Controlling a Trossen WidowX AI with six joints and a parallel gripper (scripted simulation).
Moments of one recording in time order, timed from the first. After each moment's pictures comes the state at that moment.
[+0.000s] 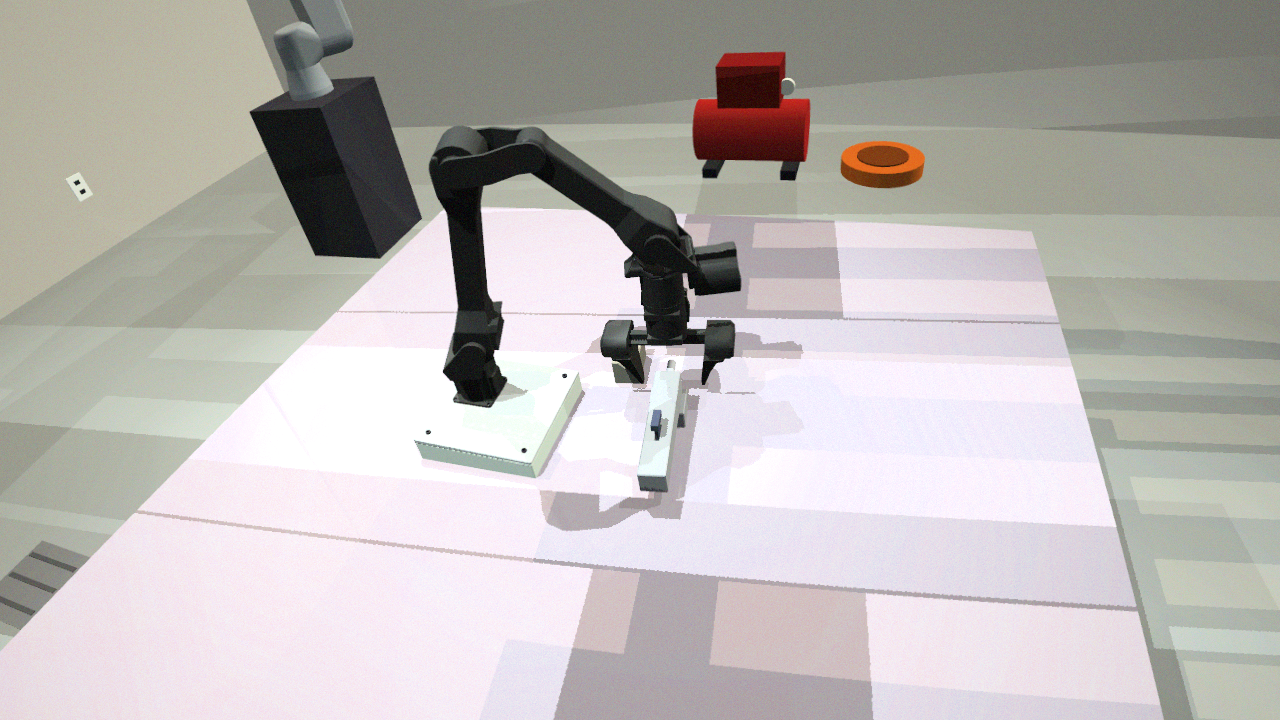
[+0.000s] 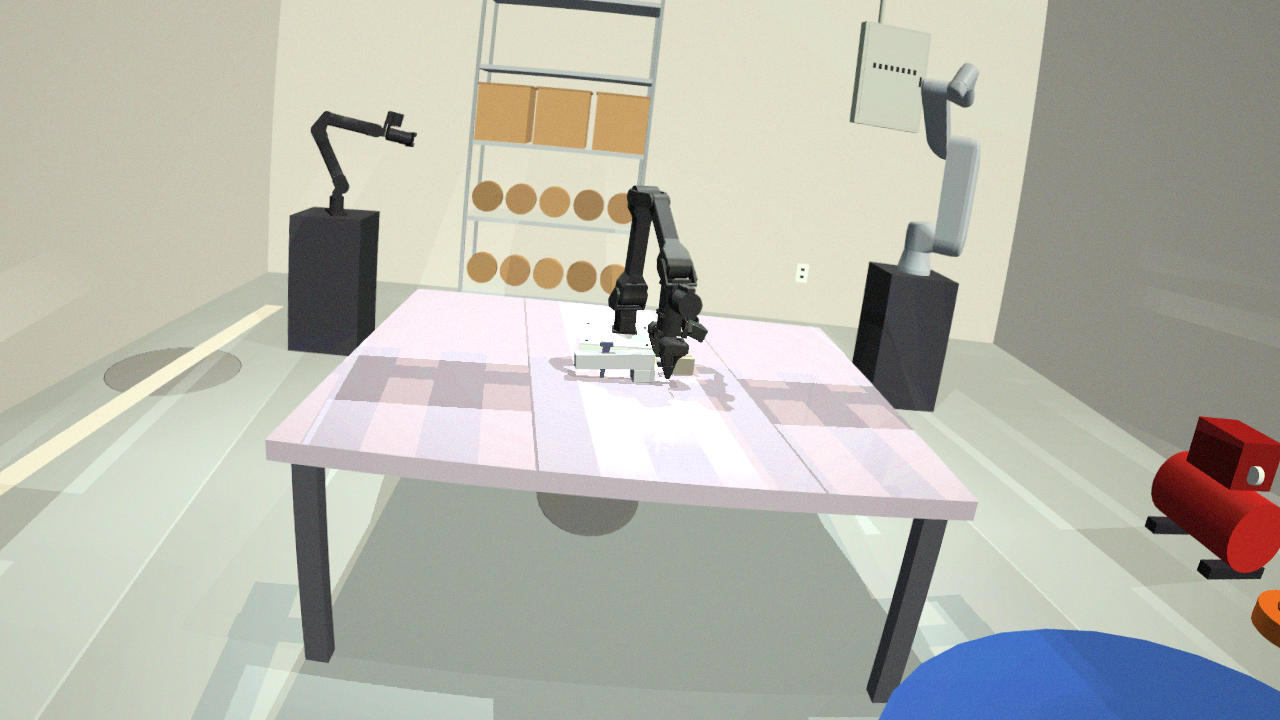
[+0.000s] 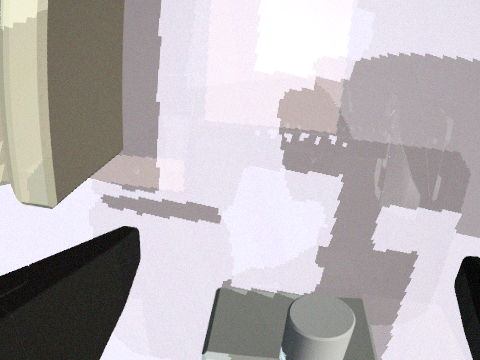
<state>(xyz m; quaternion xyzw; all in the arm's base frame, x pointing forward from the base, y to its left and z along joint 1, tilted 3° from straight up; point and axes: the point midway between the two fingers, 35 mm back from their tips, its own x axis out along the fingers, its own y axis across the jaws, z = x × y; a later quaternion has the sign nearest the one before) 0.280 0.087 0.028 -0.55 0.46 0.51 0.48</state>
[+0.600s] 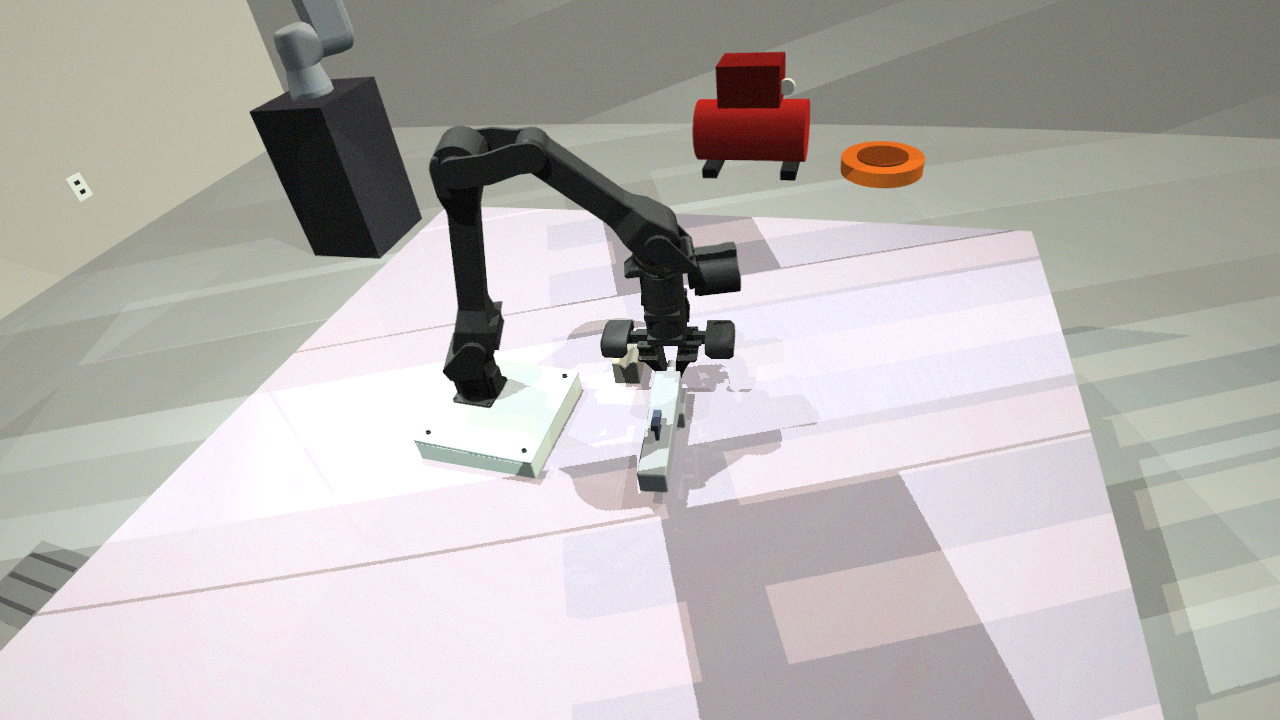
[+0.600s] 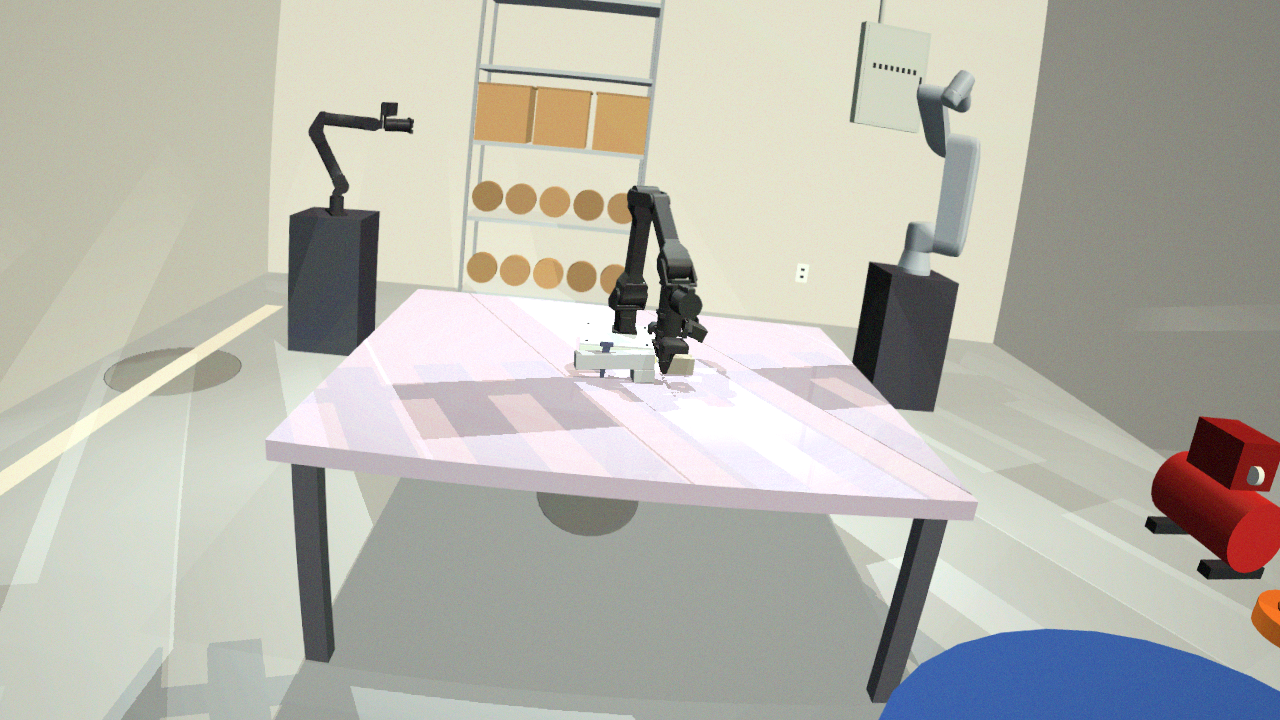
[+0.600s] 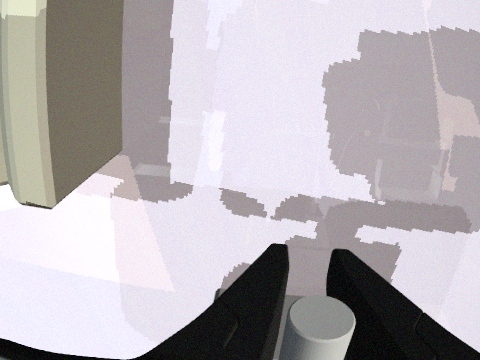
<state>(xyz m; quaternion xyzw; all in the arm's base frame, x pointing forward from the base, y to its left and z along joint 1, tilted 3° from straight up) 0.280 0.087 0.027 -0.55 0.46 0.51 0.48</state>
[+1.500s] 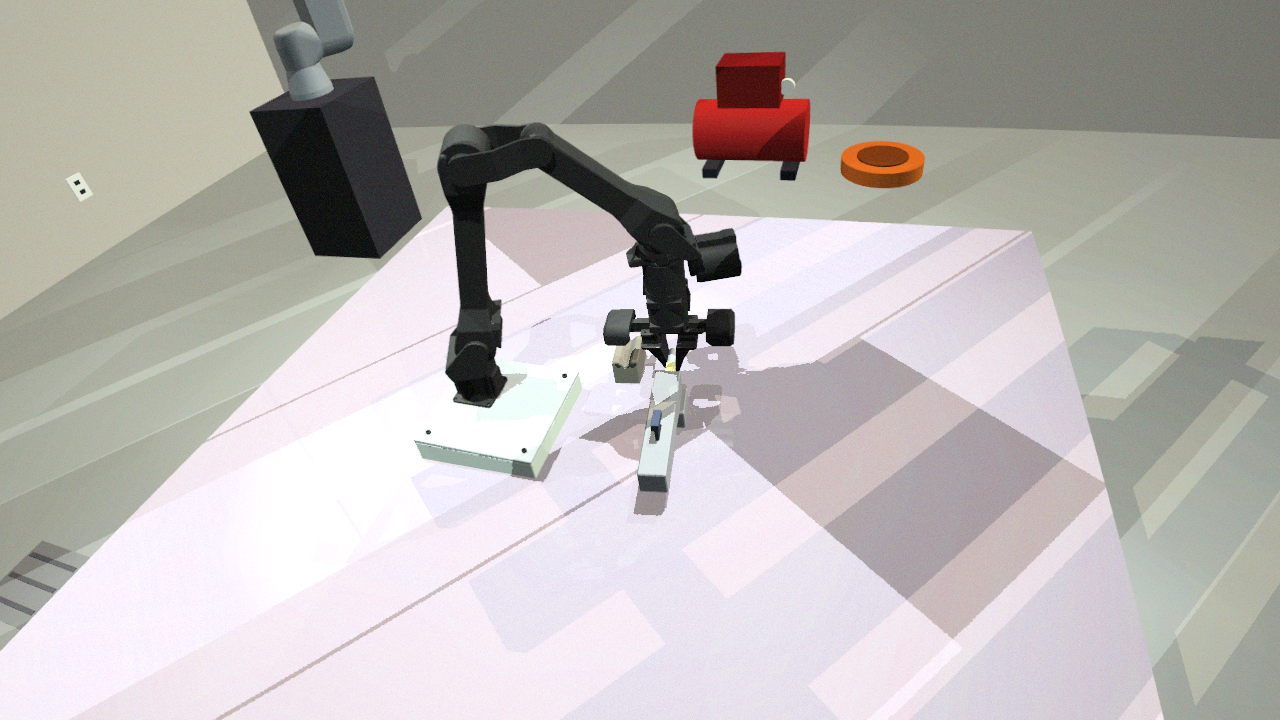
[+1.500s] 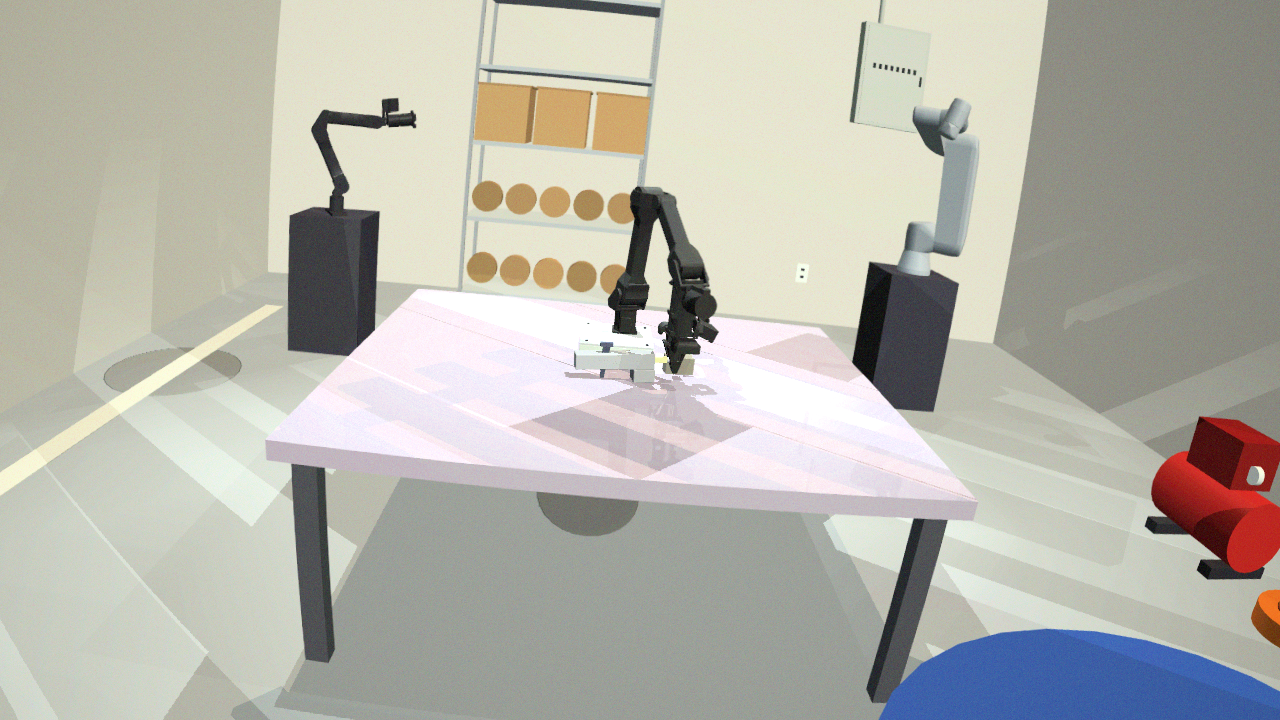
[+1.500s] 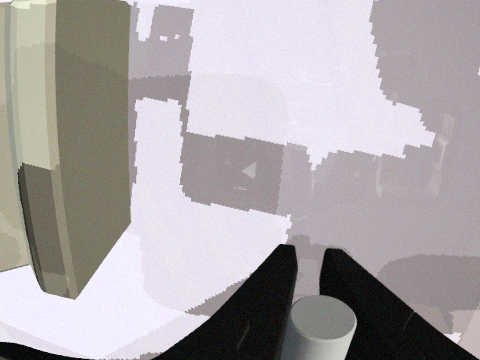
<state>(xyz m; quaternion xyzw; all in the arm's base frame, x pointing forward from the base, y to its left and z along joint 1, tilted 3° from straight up) 0.276 0.113 0.028 -0.55 0.46 0.51 0.48</state>
